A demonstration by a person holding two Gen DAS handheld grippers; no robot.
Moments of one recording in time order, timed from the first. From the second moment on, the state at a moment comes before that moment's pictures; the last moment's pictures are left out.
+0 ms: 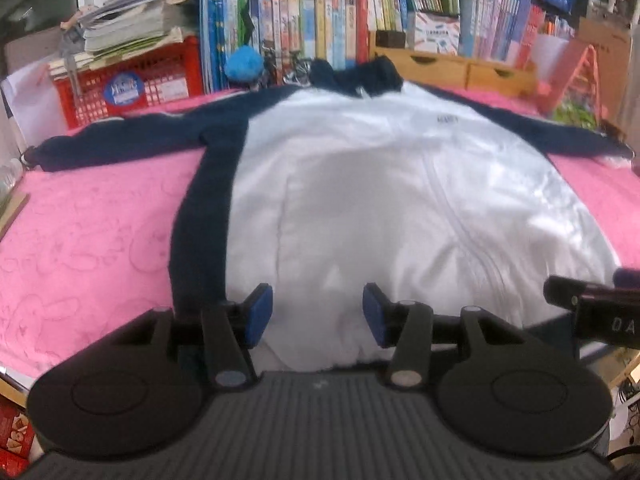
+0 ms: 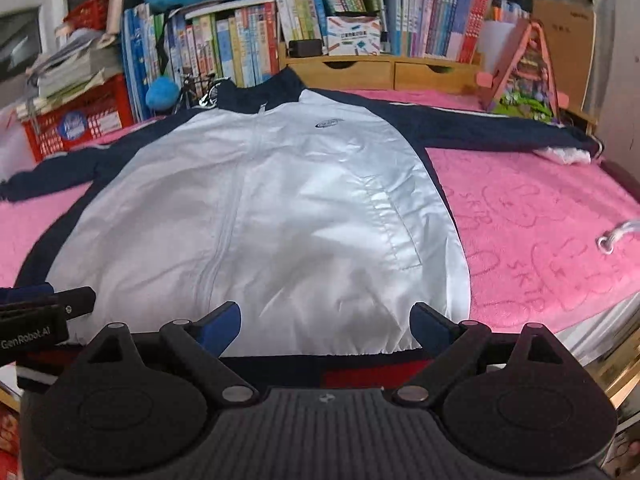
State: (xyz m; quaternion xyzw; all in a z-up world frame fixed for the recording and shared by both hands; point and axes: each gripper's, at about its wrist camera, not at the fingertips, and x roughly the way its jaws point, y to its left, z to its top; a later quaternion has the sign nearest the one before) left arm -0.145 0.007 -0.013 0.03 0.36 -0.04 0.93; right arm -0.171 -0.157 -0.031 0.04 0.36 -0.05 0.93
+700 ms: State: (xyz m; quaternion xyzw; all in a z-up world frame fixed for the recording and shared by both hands) left arm -0.143 0.002 -0.020 0.04 0.37 -0.05 0.93; right arm -0.165 -0.148 -0.048 -0.03 0.41 -0.04 0.91
